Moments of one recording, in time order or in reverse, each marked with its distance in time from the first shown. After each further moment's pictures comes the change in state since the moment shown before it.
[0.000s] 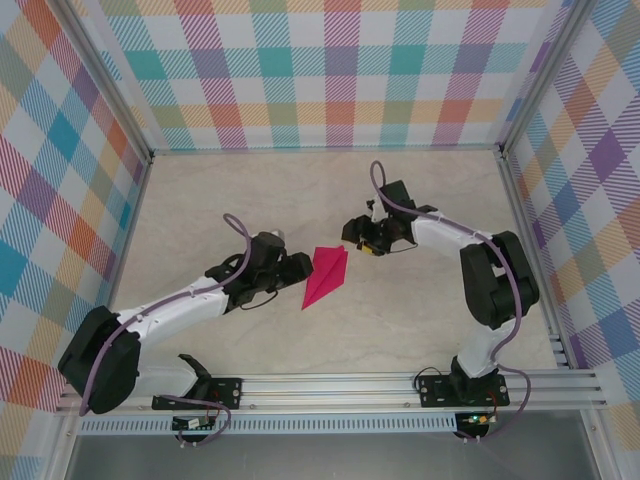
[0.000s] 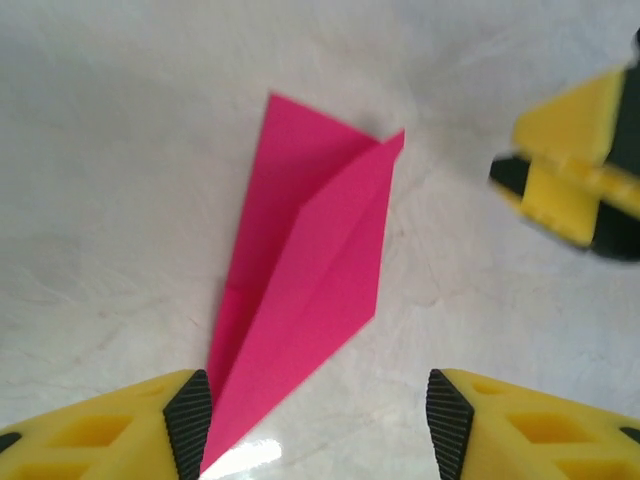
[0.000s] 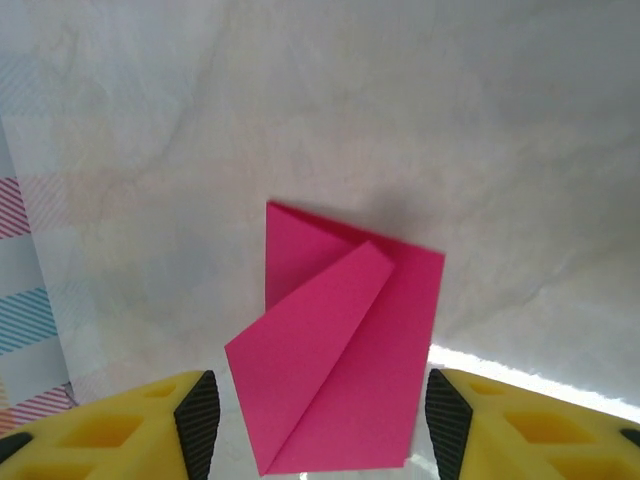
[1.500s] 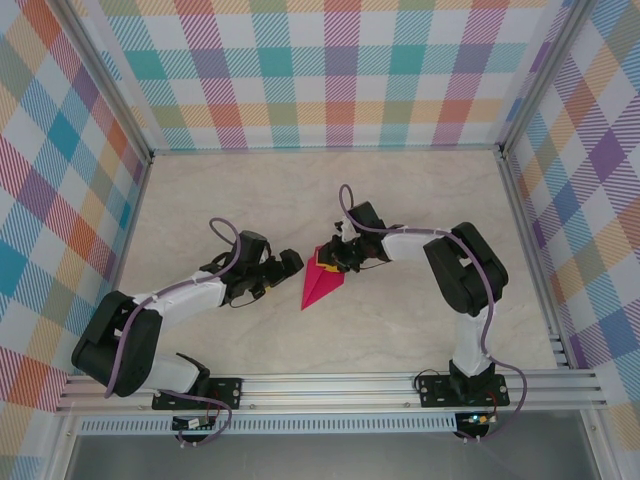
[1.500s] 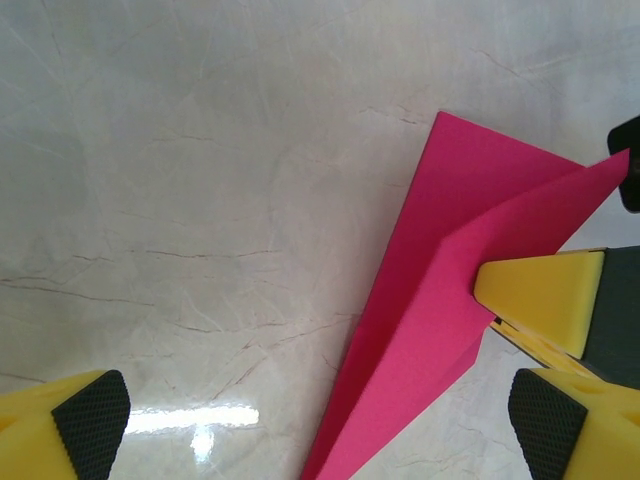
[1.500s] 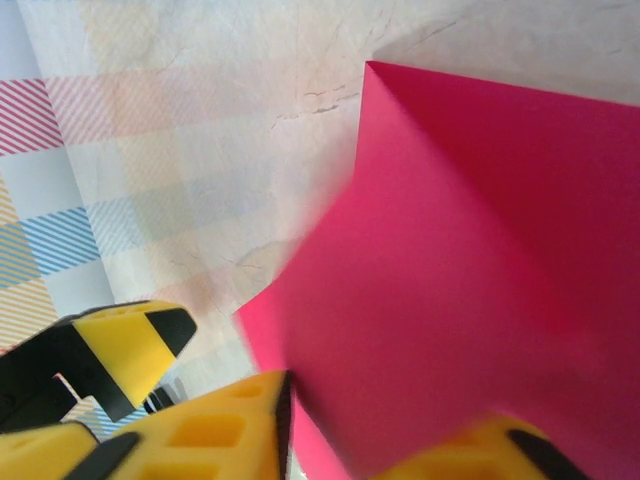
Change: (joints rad) left arm 0.187 0.109 -0.084 0.086 0.185 -0.037; right arm 0.147 0.168 -0.043 0.293 -0.147 0.148
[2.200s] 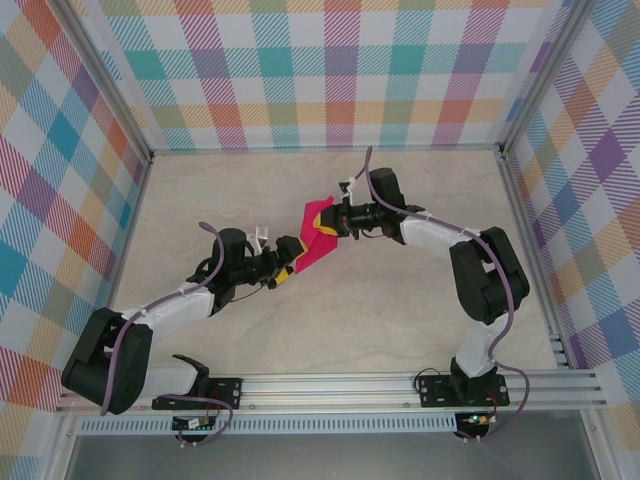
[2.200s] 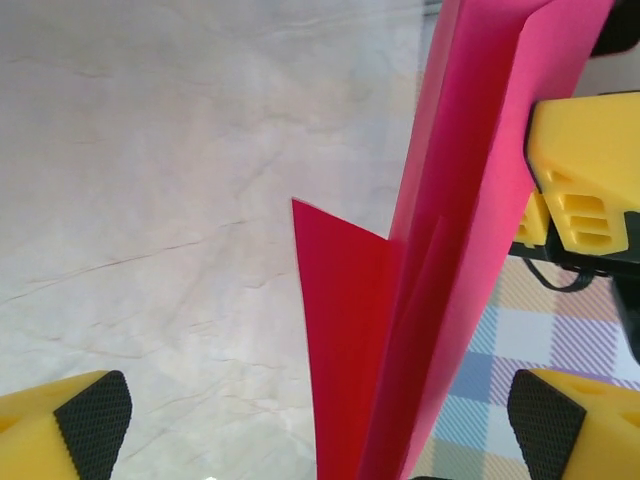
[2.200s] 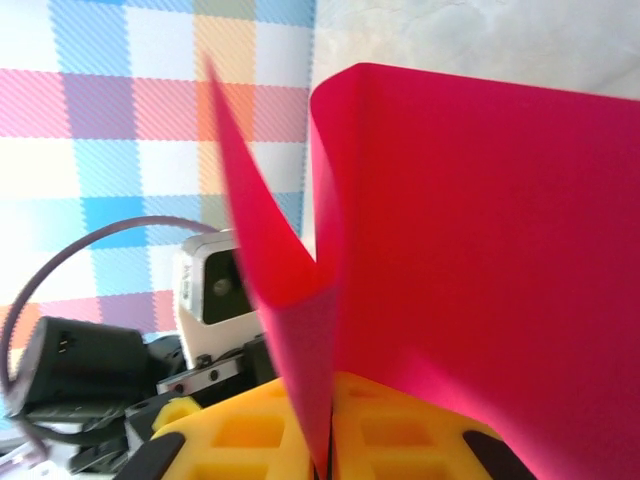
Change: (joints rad) left arm 0.076 -0.098 -0.106 0.404 0.396 -0.188; right arm -0.101 -0.114 0.097 0.180 -0.319 0.123
